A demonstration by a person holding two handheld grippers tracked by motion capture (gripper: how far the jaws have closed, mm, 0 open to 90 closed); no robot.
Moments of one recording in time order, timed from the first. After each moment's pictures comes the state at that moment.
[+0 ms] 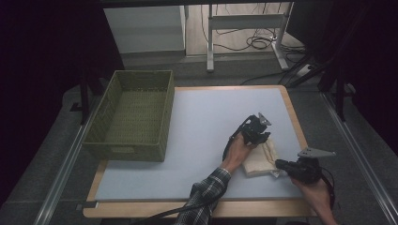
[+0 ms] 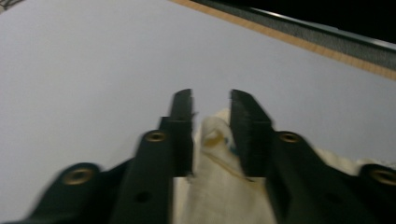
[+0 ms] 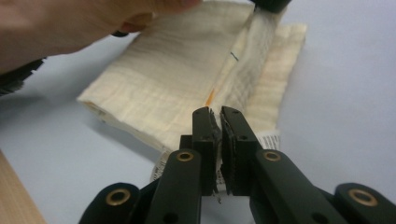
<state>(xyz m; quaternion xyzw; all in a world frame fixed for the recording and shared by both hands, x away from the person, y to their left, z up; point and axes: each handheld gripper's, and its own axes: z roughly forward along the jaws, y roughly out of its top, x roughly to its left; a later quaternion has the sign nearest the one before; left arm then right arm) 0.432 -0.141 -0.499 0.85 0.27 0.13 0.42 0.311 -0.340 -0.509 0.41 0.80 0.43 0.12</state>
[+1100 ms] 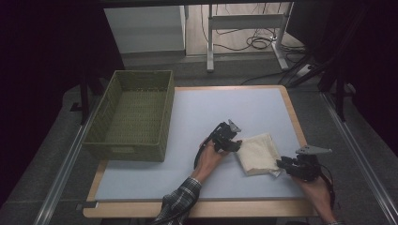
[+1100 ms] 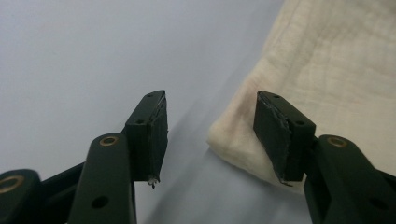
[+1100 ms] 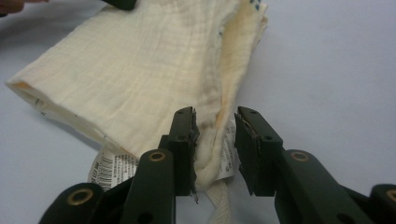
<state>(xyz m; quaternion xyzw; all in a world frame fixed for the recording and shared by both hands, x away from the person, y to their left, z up) 0.410 -0.048 -0.519 0.86 0.33 0.16 0.37 0.323 -0.342 -0.515 0.43 0.80 0.38 0.15</state>
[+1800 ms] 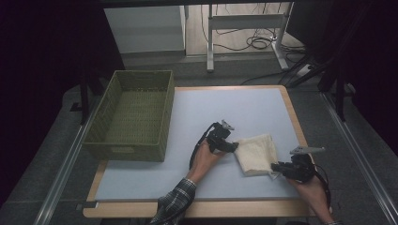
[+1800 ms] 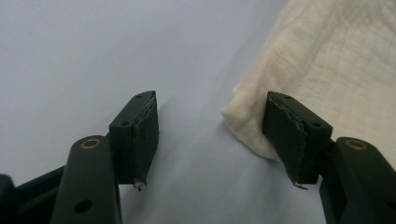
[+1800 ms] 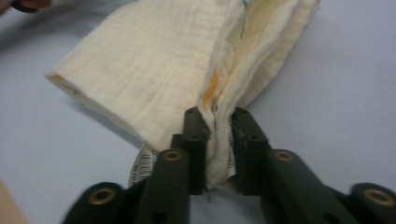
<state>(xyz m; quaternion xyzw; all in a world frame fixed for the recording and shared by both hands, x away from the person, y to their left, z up) 0.417 -0.032 -0.530 0.86 0.35 0.10 0.37 0.324 -0.330 -0.518 0.44 0.82 0.37 0.08</state>
